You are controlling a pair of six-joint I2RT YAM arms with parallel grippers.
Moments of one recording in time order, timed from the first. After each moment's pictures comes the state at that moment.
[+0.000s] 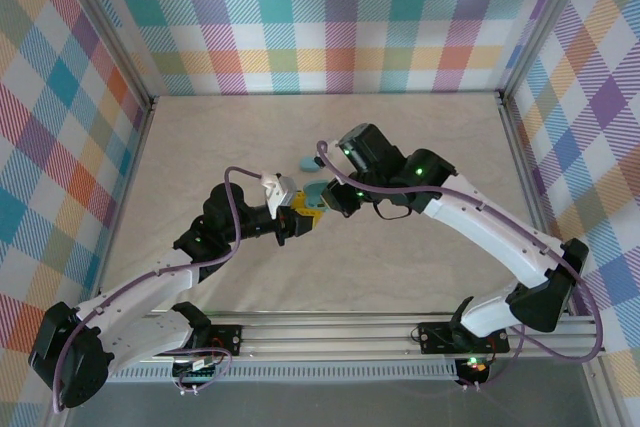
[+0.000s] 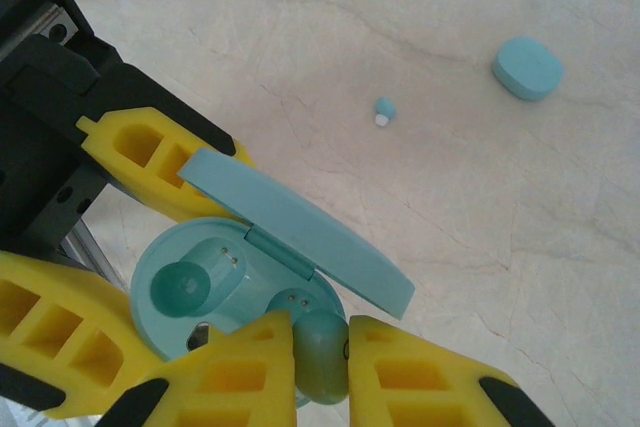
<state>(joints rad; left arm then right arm) -0.65 0.98 0.58 0.23 0.55 -0.08 0.90 1.43 1.55 -0.98 -0.08 0.07</state>
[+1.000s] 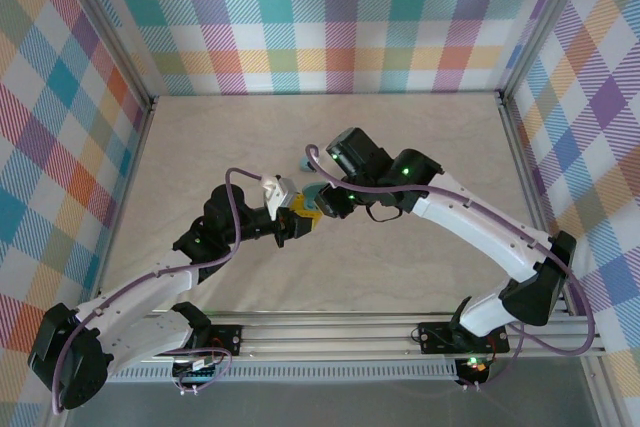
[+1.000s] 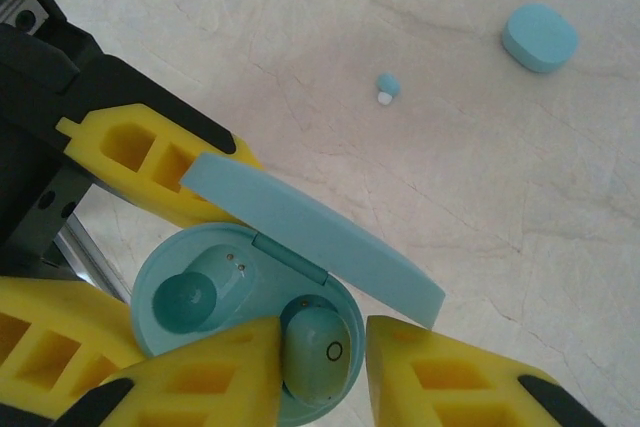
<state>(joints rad) -0.65 0.97 0.58 0.21 0.54 -0.08 0.94 1.48 1.57 -1.01 -0.05 0.12</state>
